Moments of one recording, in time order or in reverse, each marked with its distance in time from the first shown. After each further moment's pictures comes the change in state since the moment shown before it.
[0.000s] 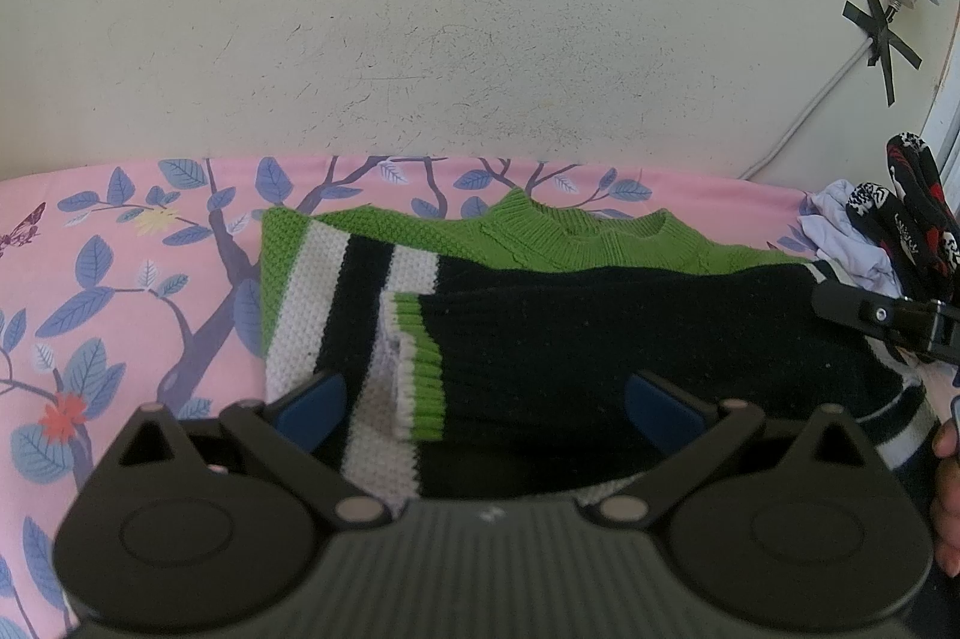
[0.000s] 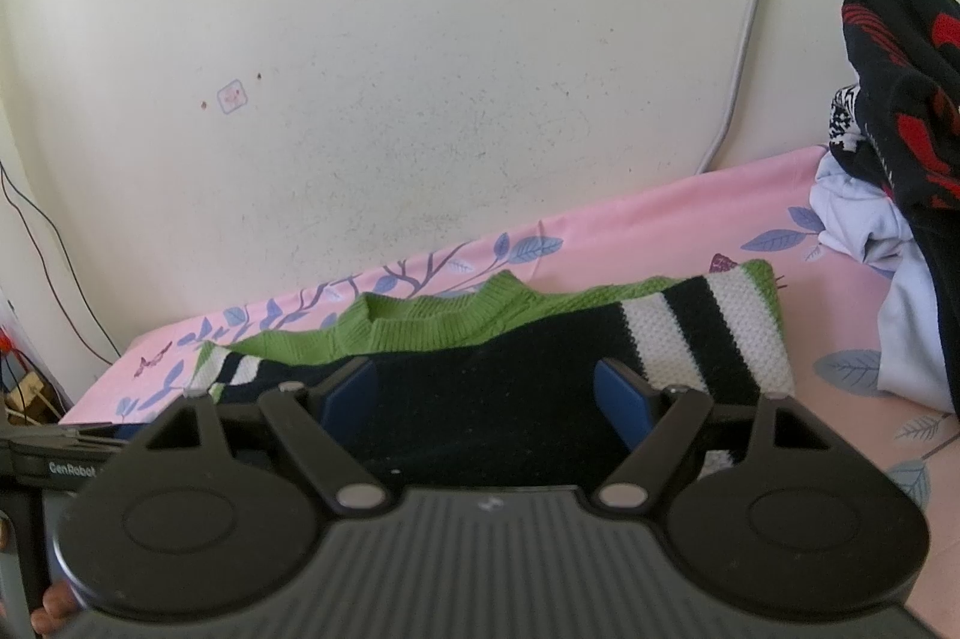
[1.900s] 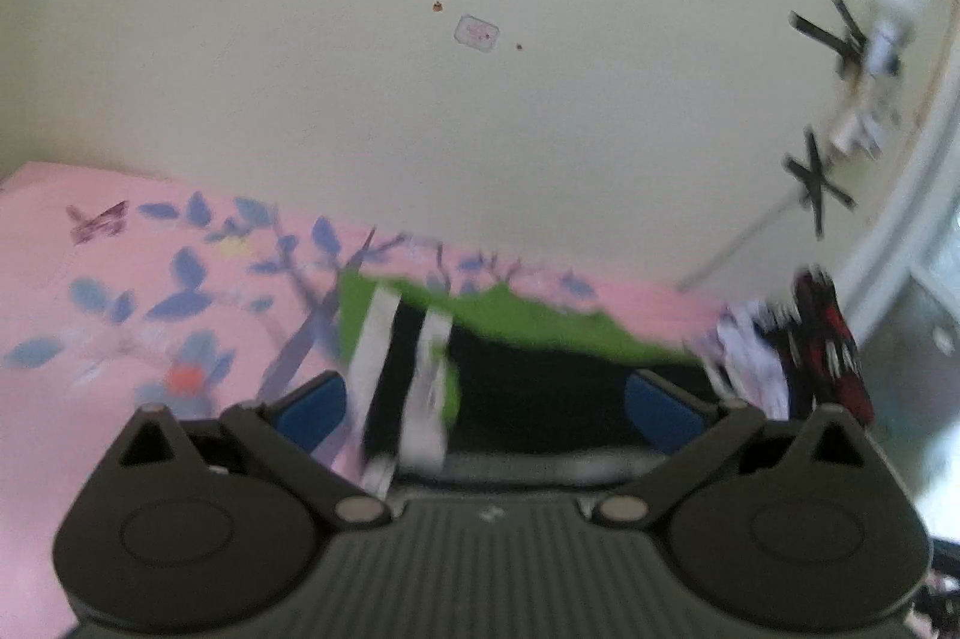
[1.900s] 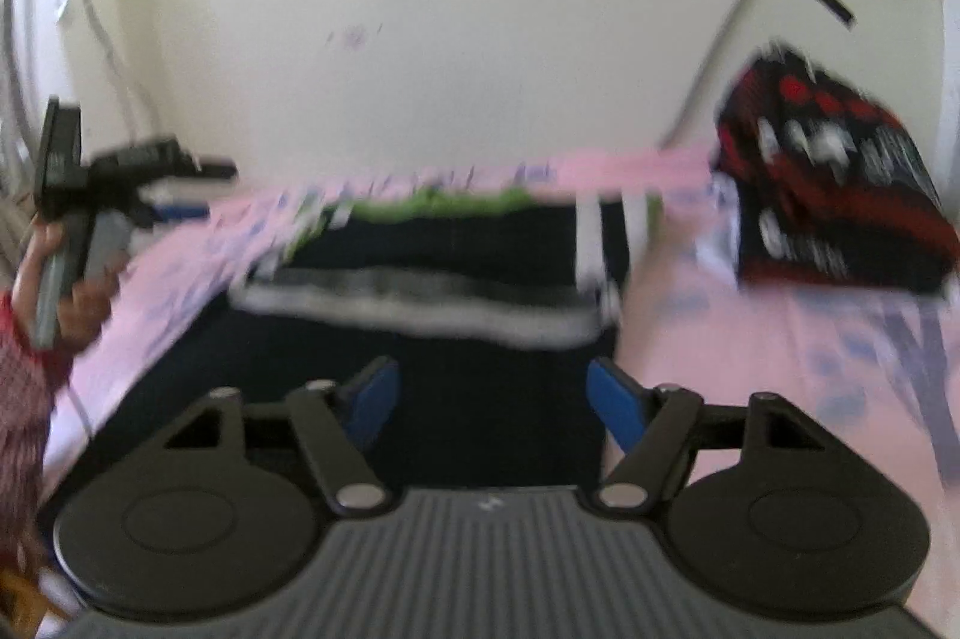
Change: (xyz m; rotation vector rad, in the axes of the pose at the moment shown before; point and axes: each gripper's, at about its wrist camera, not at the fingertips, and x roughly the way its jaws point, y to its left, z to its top) left arm -0.136 0.039 -0.015 -0.138 -0.121 -0.104; right arm -0.218 -0.007 -0.070 -0.180 0.149 0.035
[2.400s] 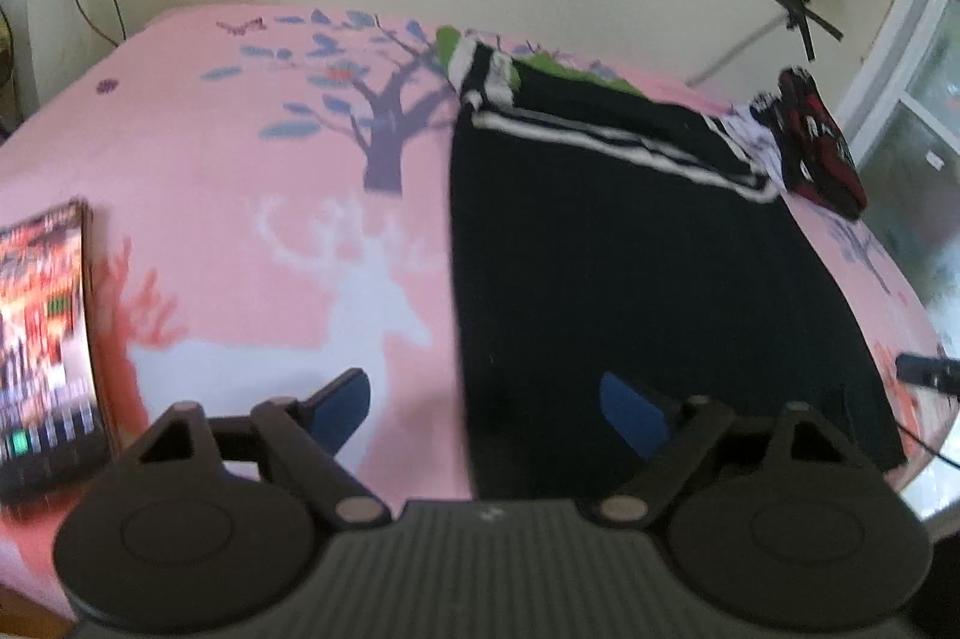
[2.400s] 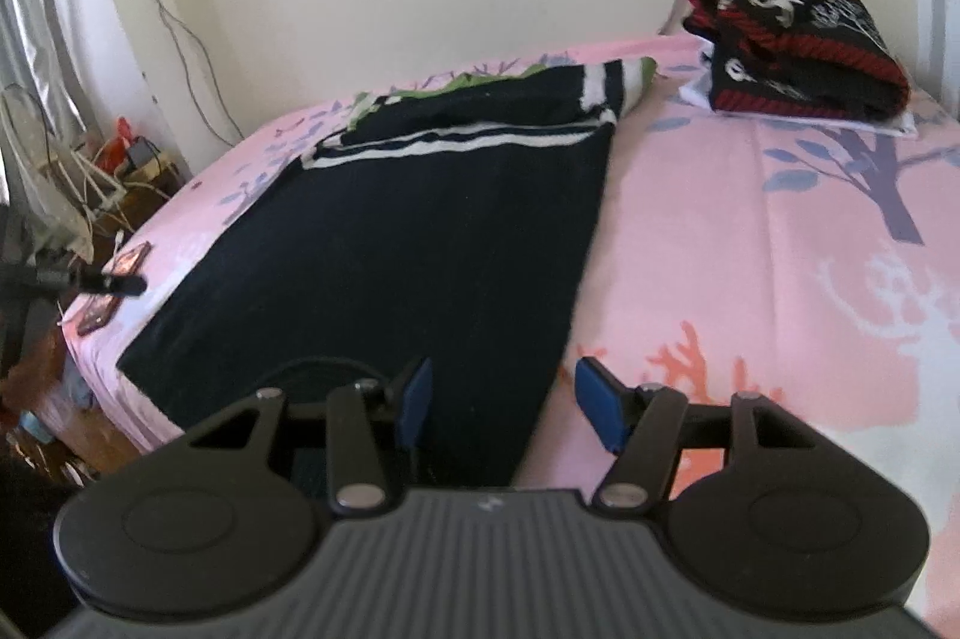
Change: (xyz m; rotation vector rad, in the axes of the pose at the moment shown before) left arm -0.143 -0.008 -0.151 0.013 0.233 0.100; right arm -0.068 -0.012 -0.062 0.051 0.102 0.070
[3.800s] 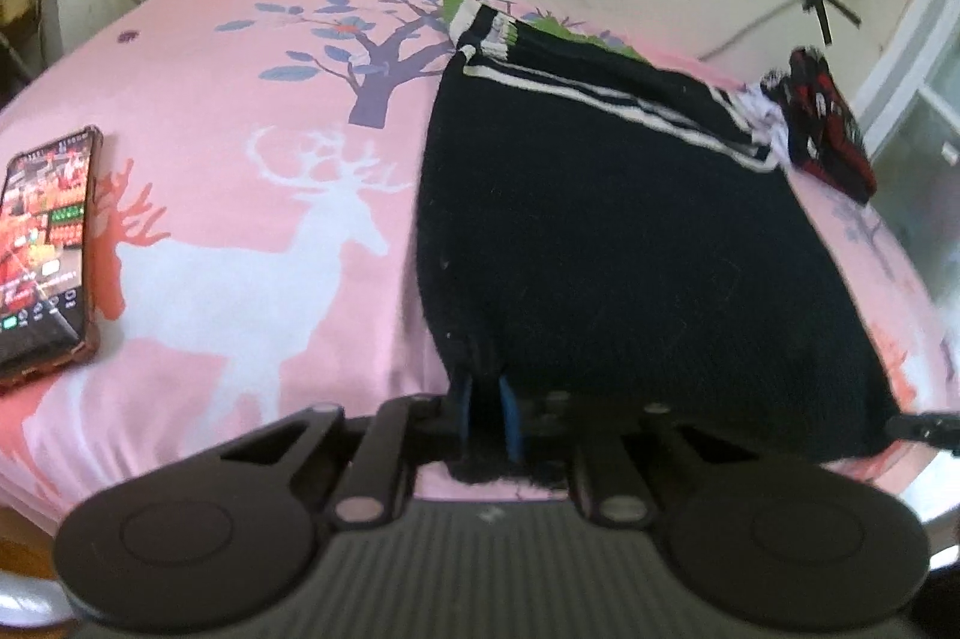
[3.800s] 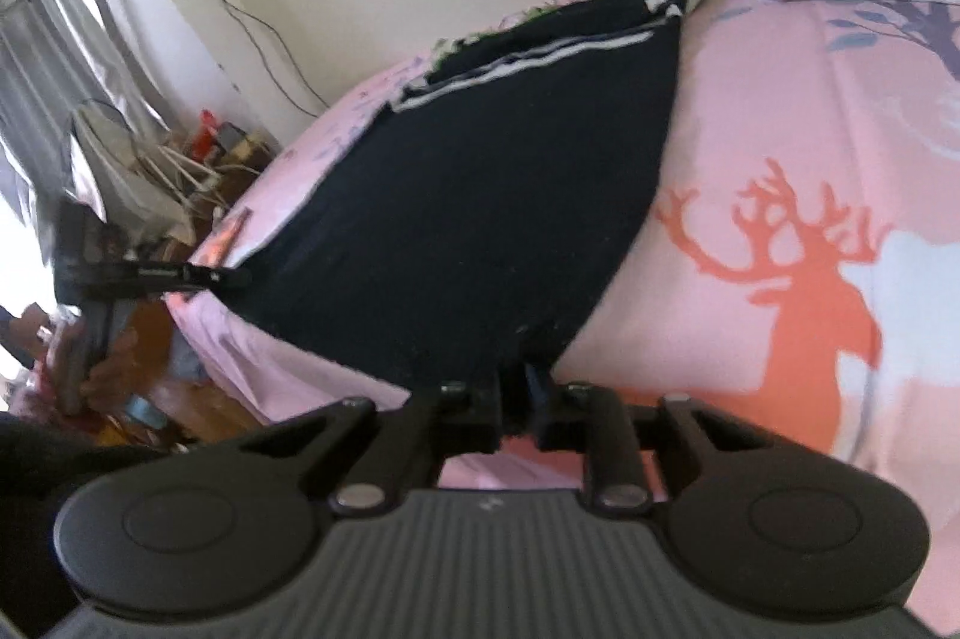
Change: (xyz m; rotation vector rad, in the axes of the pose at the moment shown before) left arm -0.005 -0.028 -0.021 -0.076 0.034 0.037; right arm -0.002 -0.006 -0.042 0.101 0.076 0.284
